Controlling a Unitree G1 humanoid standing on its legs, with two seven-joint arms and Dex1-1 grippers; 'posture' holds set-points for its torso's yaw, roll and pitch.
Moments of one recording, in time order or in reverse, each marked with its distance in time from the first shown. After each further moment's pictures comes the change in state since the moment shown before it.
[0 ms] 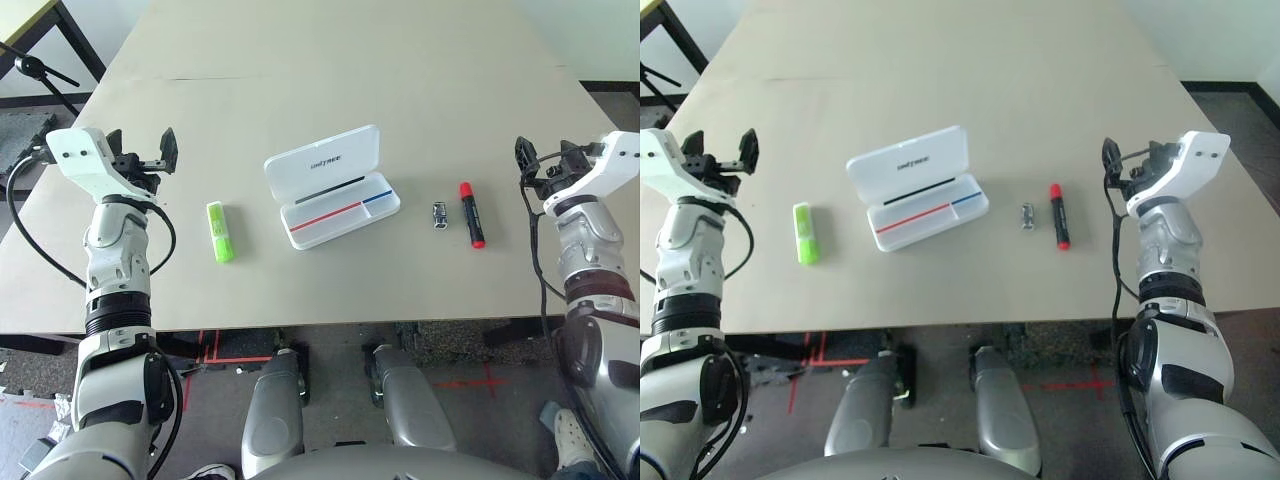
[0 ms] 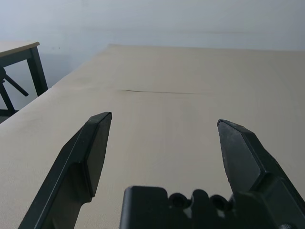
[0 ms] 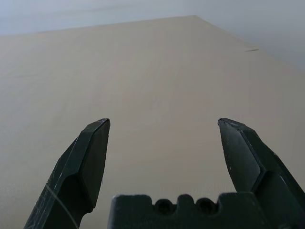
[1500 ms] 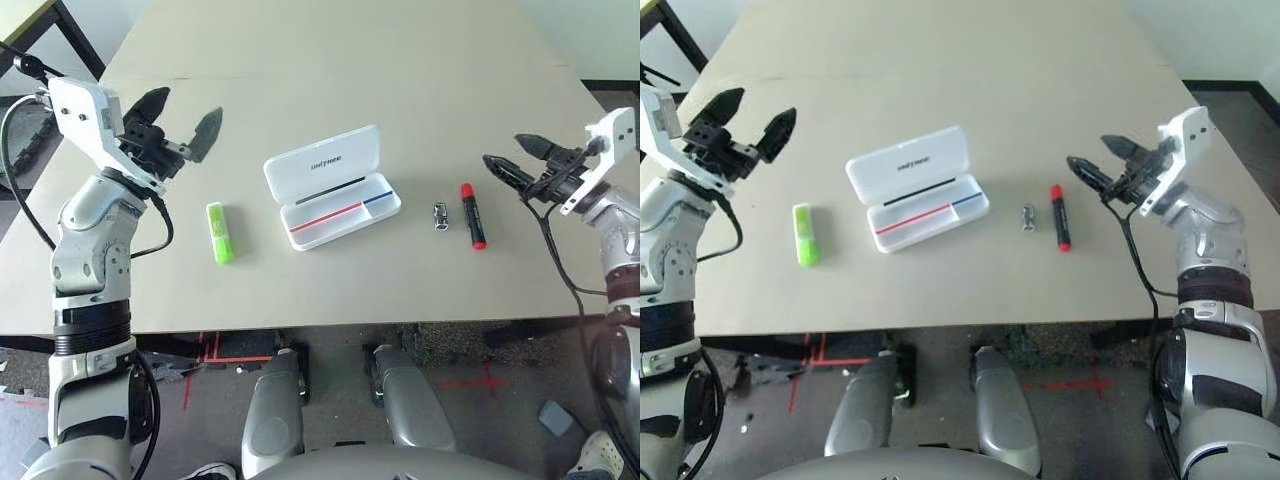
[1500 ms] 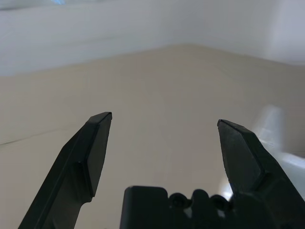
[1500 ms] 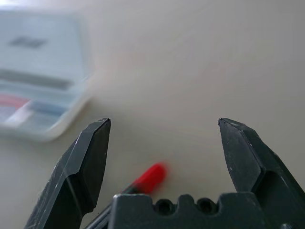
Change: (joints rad) left arm 0.111 0.110 -0.127 -0.669 -0.196 0.470 -0.316; right arm 0.091 -0.196 0.207 -0.363 0.015 0.396 0.690
